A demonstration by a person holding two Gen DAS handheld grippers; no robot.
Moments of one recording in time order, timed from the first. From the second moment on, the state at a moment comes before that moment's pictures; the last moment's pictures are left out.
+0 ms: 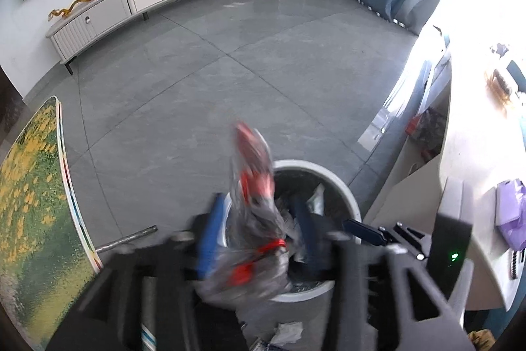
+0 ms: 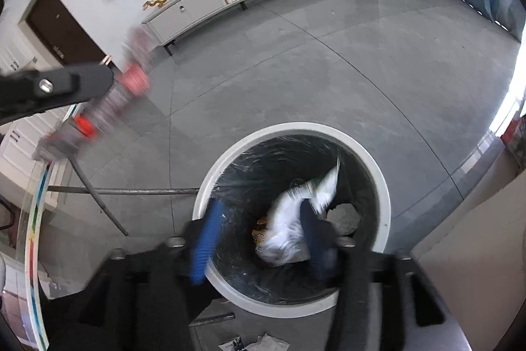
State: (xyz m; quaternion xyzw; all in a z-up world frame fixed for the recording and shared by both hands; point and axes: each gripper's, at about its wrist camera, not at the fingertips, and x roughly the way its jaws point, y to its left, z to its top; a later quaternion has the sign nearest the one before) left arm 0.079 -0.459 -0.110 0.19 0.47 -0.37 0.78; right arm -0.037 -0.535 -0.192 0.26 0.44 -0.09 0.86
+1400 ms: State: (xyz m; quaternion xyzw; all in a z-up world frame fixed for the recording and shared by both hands) left arm 0.010 -0.062 0.023 0.08 0.27 -0.07 0.96; right arm -0.032 -0.275 0.011 0.04 0.30 -0.02 0.95
